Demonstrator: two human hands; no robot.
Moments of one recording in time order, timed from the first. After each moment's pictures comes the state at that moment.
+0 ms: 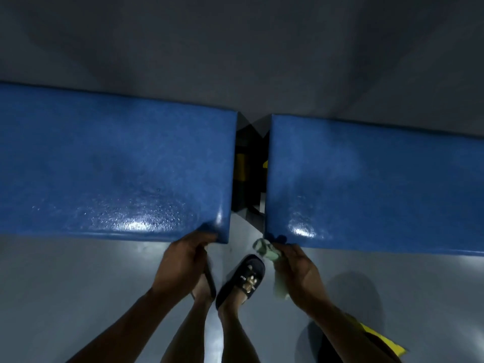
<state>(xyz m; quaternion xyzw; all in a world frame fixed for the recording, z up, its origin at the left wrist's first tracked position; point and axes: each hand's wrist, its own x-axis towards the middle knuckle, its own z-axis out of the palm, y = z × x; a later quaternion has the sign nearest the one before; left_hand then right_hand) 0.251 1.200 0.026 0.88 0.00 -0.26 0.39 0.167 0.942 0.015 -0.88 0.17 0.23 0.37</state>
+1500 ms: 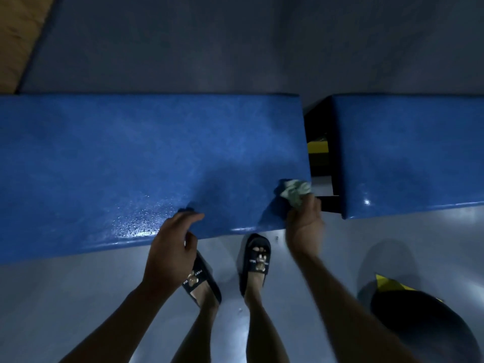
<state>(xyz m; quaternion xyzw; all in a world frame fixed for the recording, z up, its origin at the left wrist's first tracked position) 0.320 1.445 0.008 0.90 -0.11 -0.22 0.35 0.261 1.181 -0.019 -0.91 0.36 0.00 0.20</state>
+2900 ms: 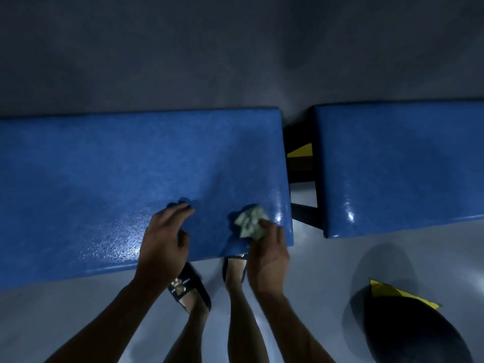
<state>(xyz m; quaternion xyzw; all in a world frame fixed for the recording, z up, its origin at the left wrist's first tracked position) 0.365 1.376 -0.002 0.93 -0.14 -0.19 0.30 0.263 1.195 -0.011 -0.88 0.37 0.03 0.29</state>
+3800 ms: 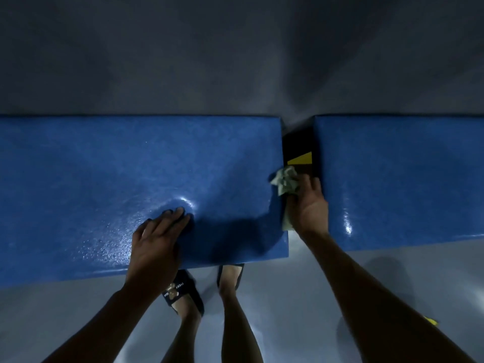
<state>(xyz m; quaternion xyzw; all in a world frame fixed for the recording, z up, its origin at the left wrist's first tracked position) 0.366 1.375 -0.009 0.95 -0.19 -0.21 0.14 0.351 1.054 -0.021 -0.94 0.27 0.05 0.20</state>
